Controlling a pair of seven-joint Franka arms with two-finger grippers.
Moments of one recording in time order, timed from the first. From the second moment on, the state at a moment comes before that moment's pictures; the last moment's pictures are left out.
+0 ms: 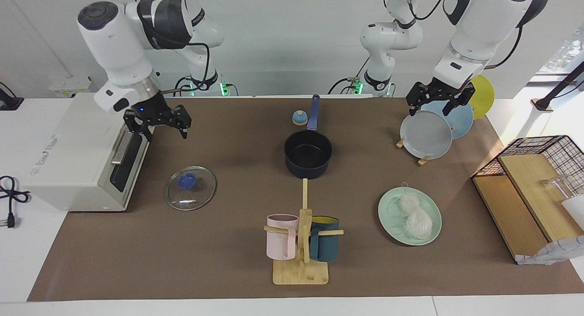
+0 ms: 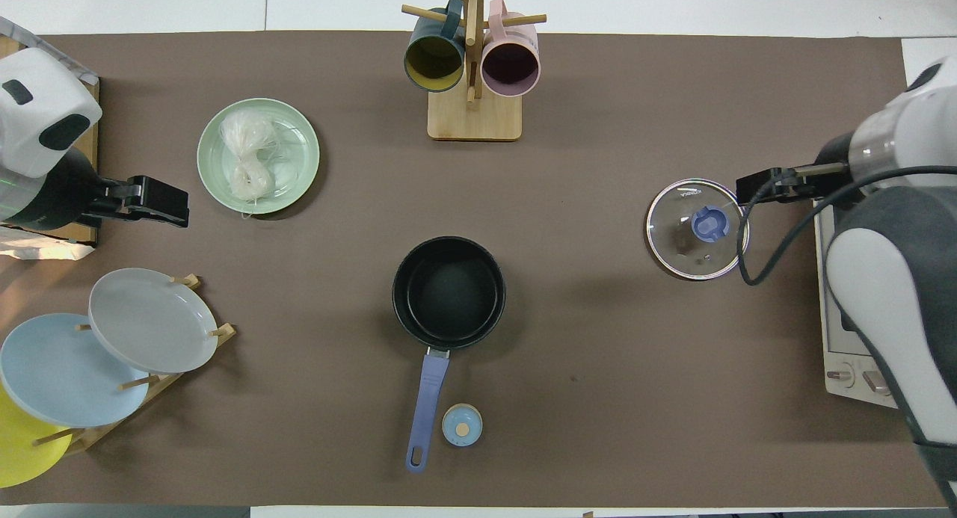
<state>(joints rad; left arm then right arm) -0.07 0.00 -0.13 -1.59 -0.01 1.55 -0.12 0.07 0.04 0.00 -1.78 0.03 1.88 0.00</state>
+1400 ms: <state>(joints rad) -0.06 0.44 -0.11 -1.59 0.07 2.08 -0.16 0.04 0.24 0.00 -2.05 0.03 2.32 -0.19</state>
